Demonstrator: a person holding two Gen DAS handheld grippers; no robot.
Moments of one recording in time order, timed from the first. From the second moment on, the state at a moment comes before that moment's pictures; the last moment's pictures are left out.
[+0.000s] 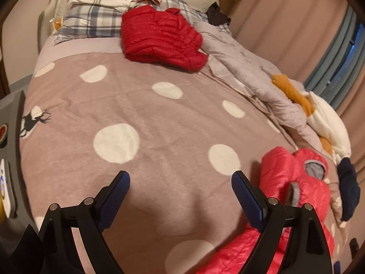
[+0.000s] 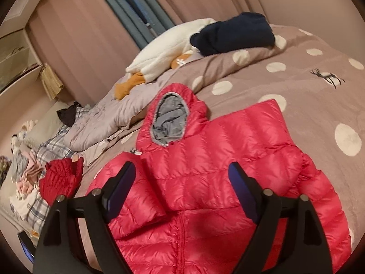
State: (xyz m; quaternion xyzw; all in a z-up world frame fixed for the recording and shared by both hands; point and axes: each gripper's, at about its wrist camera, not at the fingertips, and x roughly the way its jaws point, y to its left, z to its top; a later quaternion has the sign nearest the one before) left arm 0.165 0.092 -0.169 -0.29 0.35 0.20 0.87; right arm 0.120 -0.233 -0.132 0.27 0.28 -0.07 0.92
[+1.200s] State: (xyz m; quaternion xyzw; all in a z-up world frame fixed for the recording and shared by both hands) left arm 0.178 0.063 -0.168 -0.28 0.37 0.17 0.87; right arm 0.114 -0.306 -0.182 0.37 0.30 -0.17 0.86
